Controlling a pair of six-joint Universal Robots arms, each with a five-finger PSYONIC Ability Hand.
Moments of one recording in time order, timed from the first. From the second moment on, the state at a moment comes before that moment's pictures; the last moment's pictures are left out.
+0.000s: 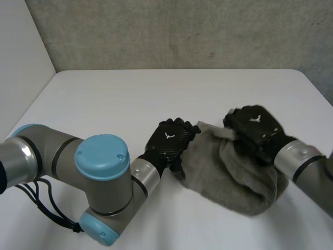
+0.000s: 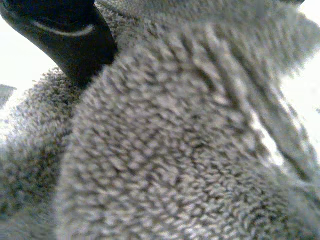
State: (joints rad) left arm 3.96 -2.18 -1.48 3.50 -1.48 3.23; right arm 1.78 -1.34 1.83 -0.30 1.06 2.81; left_hand 0.38 0.38 0.38 0.38 0.21; right_hand 1.30 1.27 1.28 1.33 1.12
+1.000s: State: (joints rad) left arm 4.15 -2.03 -1.44 3.43 -1.54 3.10; right arm 1.86 -1.39 1.44 -0.02 0.91 3.06; left_hand 0.38 0.37 0.37 0.37 0.19; right_hand 1.30 1.28 1.30 1.33 1.12
